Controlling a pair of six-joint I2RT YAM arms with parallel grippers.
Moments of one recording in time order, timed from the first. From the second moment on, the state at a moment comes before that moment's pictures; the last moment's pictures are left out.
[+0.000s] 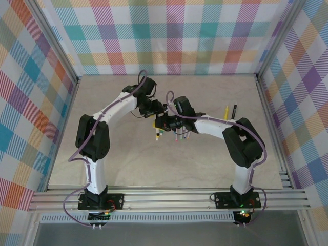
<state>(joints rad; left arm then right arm) -0.47 1.97 1.68 -0.85 0.22 -0.61 0.64 1.86 1.15 0.06 -0.72 0.83</state>
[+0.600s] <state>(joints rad) -0.50 1.98 1.77 -0.97 0.30 -0.66 0.67 1.57 0.96 -0.04 -0.63 0.76</state>
